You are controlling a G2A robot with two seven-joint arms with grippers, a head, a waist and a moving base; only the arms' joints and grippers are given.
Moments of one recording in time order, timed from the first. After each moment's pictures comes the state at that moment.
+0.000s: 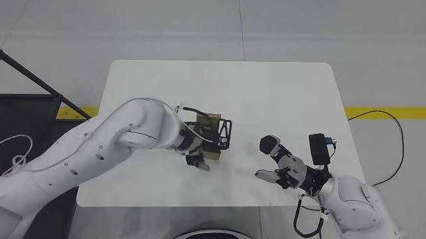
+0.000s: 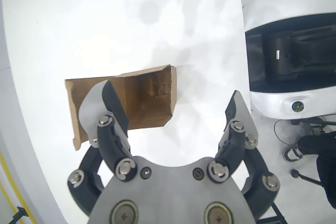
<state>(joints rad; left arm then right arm) 0.48 -0.80 -0.56 -1.89 0.58 -0.72 -0.95 -1.55 -0.98 1.42 -1.97 -0.31 -0.76 0.42</state>
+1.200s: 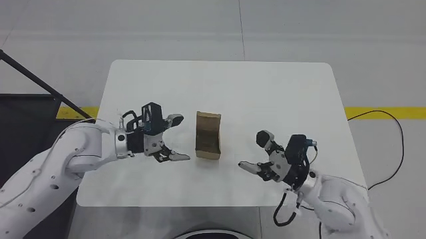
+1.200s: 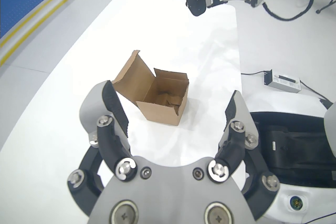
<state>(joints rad) 1.11 -0.62 -1.09 -1.82 0.78 -0.80 -0.11 -1.51 -1.02 1.30 -1.97 -0.81 -0.54 0.17</state>
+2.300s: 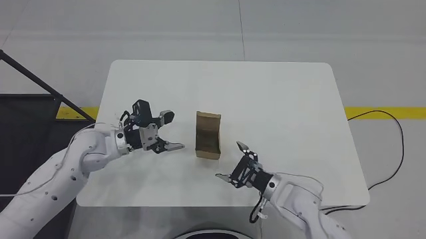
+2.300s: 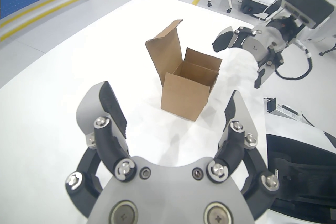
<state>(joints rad) 1.03 -0.72 -0.95 -1.50 0.84 -0.82 0.11 -1.40 -1.06 1.02 -1.82 -1.43 -0.36 0.07</state>
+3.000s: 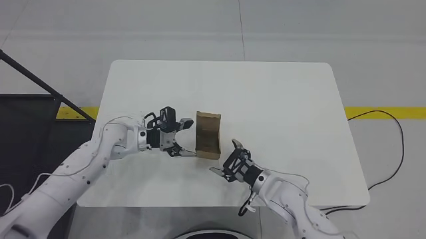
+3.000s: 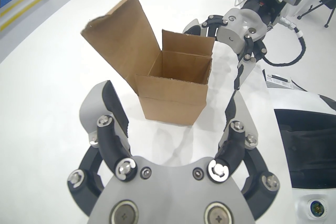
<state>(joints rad) 0.84 -0.86 -0.75 -1.28 1.15 -0.94 0.29 -1.32 -1.12 0.93 -1.69 -1.37 -0.28 0.10</state>
